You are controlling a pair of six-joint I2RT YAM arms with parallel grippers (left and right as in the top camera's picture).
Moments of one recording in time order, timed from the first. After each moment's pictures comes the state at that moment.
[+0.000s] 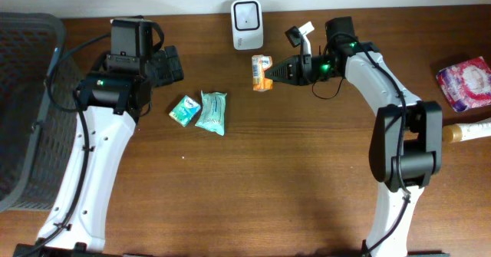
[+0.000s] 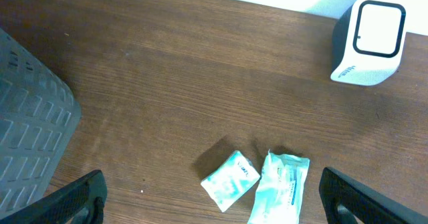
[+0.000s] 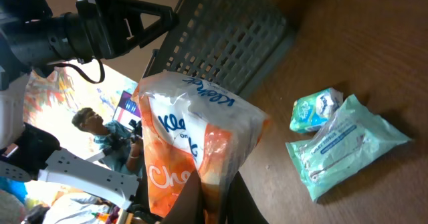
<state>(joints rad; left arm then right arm) -0.16 1.55 1.55 -0.83 -0.23 -0.29 0.10 2.18 1.70 -0.69 -1.53 -0.19</state>
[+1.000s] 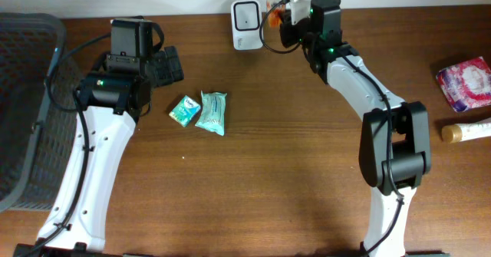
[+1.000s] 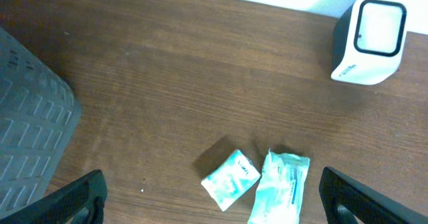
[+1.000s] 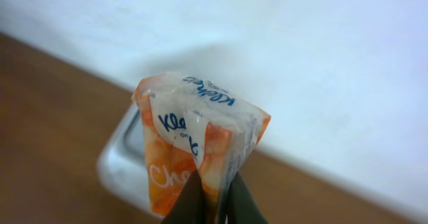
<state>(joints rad) -0.16 1.55 1.55 -0.83 -0.23 -0.29 0.20 2.18 1.68 0.12 -0.21 -0.17</state>
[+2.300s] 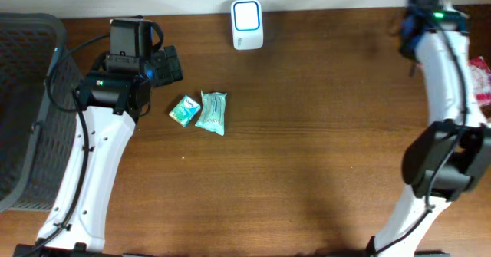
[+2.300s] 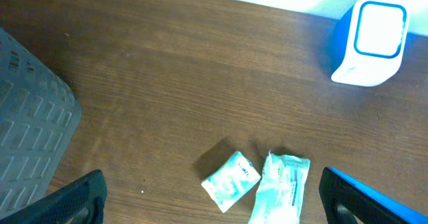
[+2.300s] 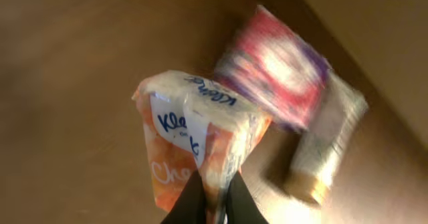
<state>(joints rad) -0.15 1.55 1.55 -0.83 -0.23 -0.29 -0.20 2.10 2.00 -1.07 0.59 0.48</state>
